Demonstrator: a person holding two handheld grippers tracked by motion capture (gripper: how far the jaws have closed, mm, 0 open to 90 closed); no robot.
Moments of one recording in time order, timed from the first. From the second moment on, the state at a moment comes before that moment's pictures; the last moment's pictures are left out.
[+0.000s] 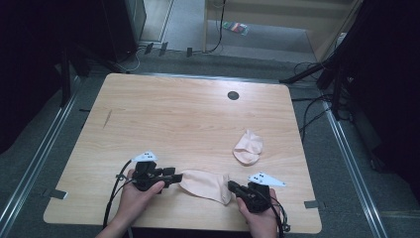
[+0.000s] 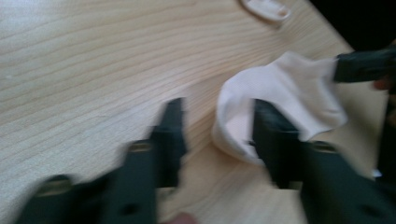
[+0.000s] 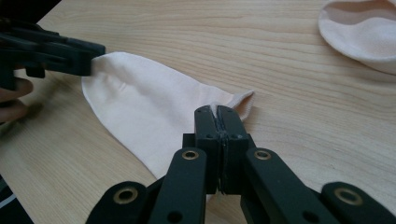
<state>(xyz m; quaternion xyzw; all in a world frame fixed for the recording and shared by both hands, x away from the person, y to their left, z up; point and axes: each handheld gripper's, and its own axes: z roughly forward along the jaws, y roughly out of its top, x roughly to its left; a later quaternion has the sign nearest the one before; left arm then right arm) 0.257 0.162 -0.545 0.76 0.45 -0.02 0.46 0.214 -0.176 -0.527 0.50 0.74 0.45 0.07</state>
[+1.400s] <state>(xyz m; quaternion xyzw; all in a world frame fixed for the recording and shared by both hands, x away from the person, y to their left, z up) 0.226 0.174 -0.549 0.82 0.40 0.03 0.41 0.205 -0.125 -0.548 0.44 0.80 0.39 0.11</state>
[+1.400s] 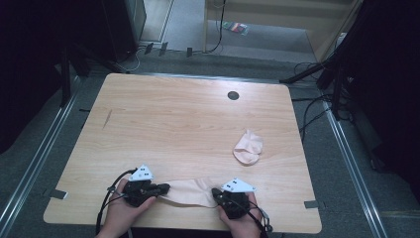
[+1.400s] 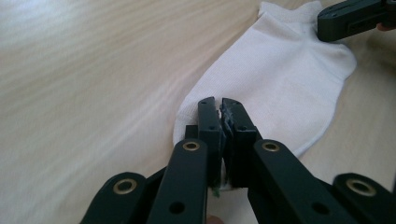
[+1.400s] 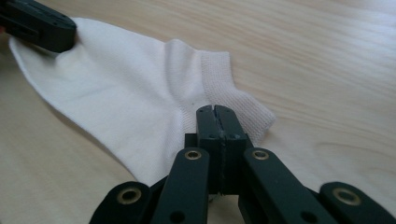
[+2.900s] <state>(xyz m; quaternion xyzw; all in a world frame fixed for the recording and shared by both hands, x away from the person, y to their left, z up) 0.244 0.223 -0.538 0.72 0.41 0.08 0.55 0.258 -0.169 -0.493 0.45 0.73 0.48 0.18</state>
